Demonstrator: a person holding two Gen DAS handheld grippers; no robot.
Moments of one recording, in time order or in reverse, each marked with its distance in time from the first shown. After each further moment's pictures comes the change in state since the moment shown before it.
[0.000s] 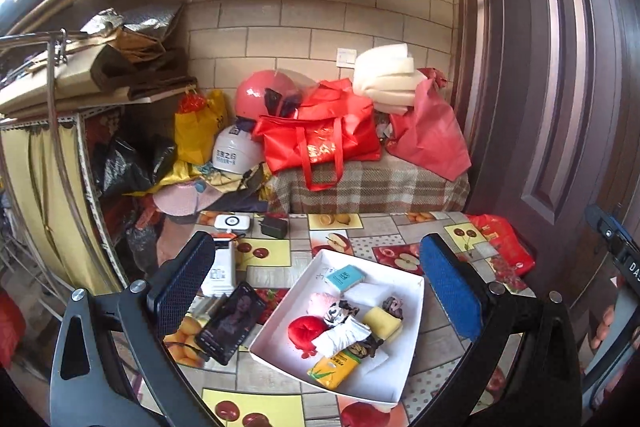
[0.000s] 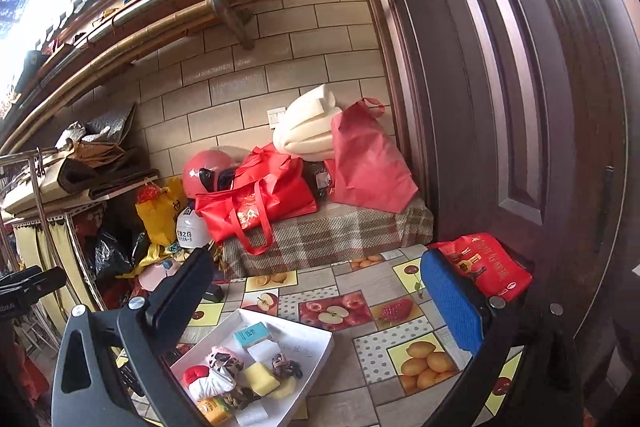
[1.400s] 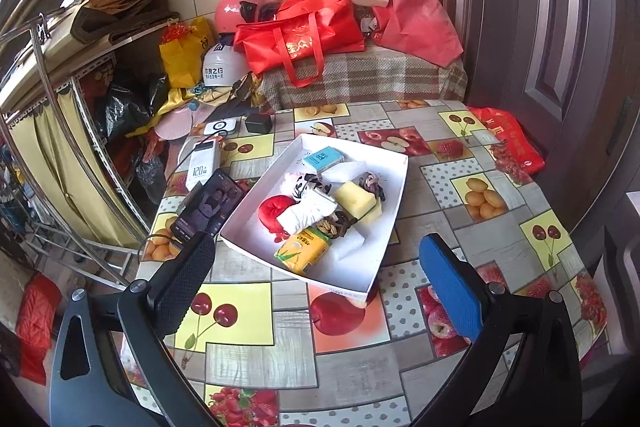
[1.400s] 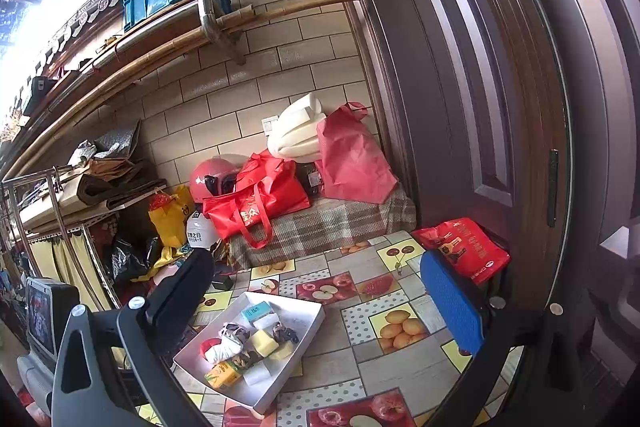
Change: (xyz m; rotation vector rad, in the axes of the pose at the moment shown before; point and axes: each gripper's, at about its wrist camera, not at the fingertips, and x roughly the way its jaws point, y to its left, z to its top) left arm 0.005 -0.101 -0.100 0.137 0.334 0.052; right arm -0.086 -0.029 -0.010 0.045 0.026 0.011
